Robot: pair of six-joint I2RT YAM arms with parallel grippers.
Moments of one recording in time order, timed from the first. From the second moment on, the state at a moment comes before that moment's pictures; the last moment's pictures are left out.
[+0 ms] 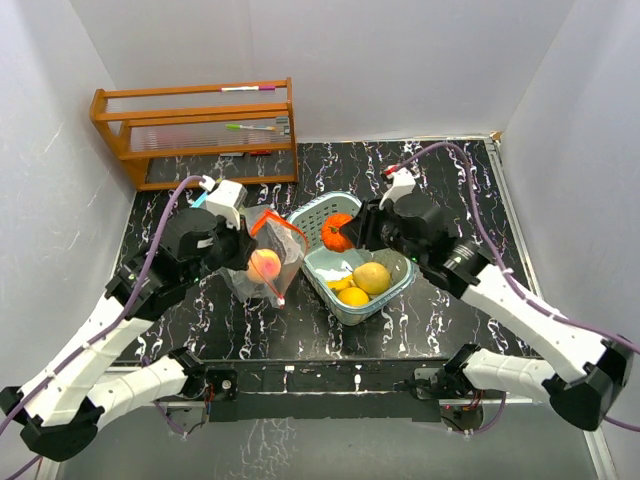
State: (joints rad) left arm -0.73 0.87 1.16 -0.78 -0.17 -0.28; right arm 0.74 1.10 1.05 -0.36 0.12 0.50
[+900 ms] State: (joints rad) left arm -0.73 0.93 1.16 -0.71 -0.07 -0.32; right arm 0.83 1.25 1.05 -0.02 -0.24 0.45
